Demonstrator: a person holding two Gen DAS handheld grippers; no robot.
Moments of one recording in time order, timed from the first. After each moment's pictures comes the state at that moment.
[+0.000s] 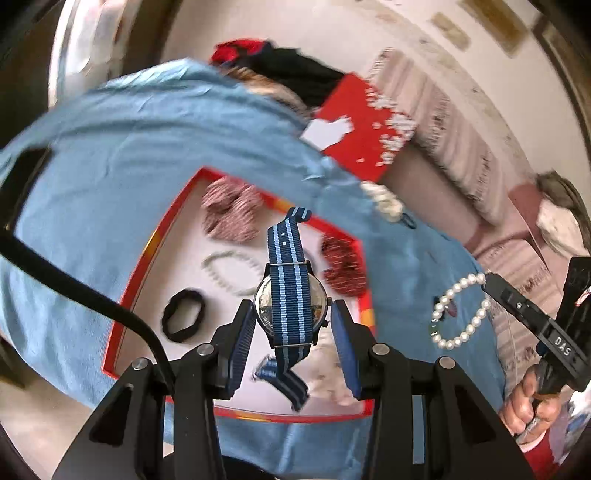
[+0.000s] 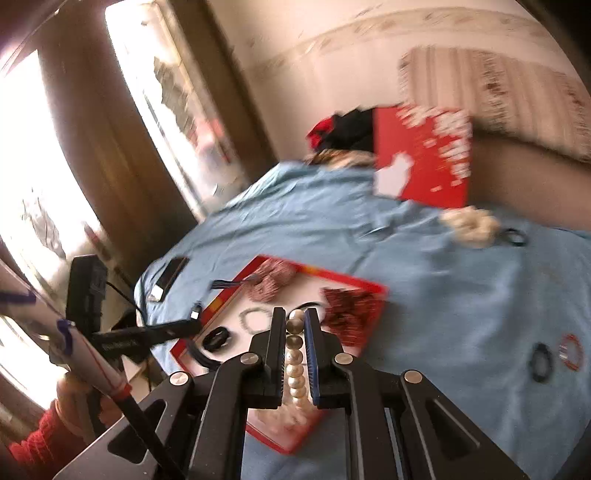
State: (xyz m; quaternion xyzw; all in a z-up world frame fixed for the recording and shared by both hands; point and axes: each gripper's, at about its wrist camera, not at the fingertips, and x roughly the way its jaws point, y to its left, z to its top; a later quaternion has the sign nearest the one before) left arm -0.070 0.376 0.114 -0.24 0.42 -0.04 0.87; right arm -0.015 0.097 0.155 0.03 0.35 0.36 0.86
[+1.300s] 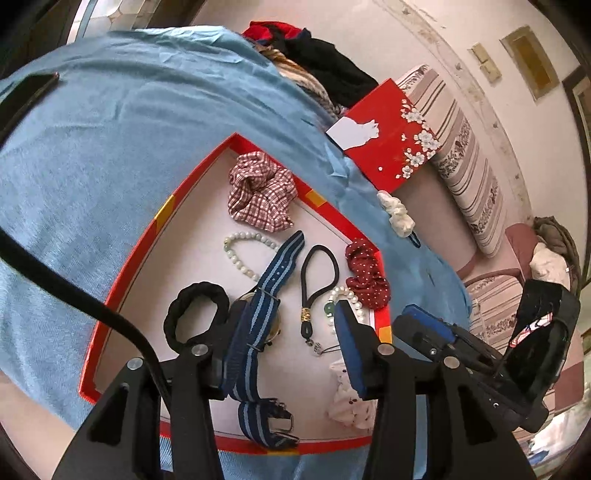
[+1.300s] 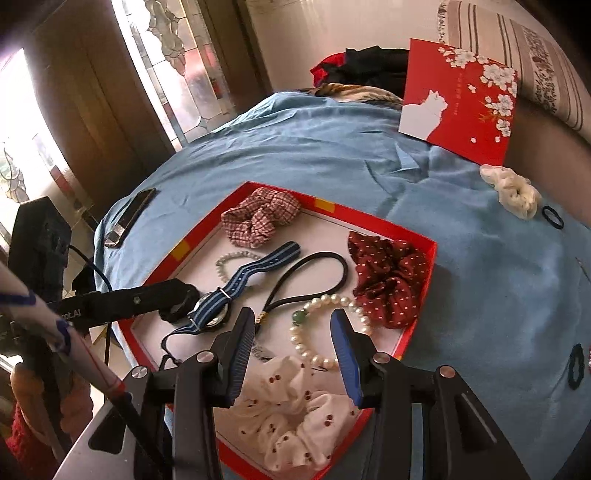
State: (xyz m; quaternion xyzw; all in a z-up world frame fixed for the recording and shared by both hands) left arm -0.063 0.405 0.069 -0.32 0.41 -0.05 0.85; right arm 0.014 0.174 0.078 -0.05 0.42 0.33 0.84
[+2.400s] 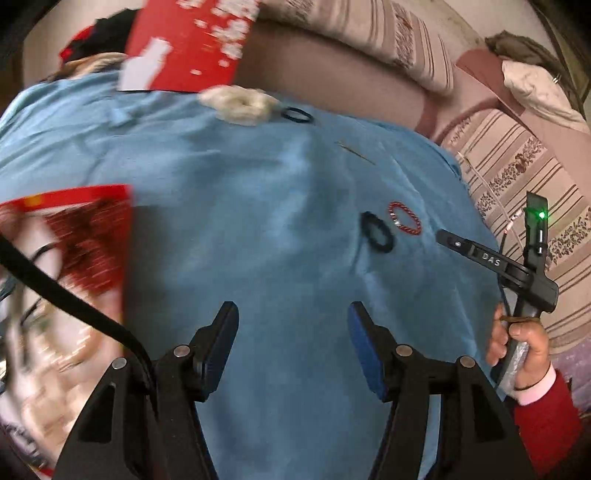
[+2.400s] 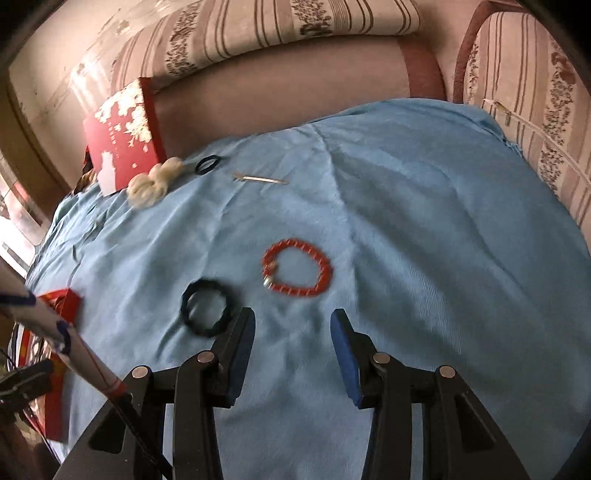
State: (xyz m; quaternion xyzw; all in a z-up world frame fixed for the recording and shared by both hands) left arm 0.027 0.085 0.065 -0.08 0.50 -0.18 0.84; right arm 0.080 -0.226 0.038 0.12 0.44 0.03 0.89
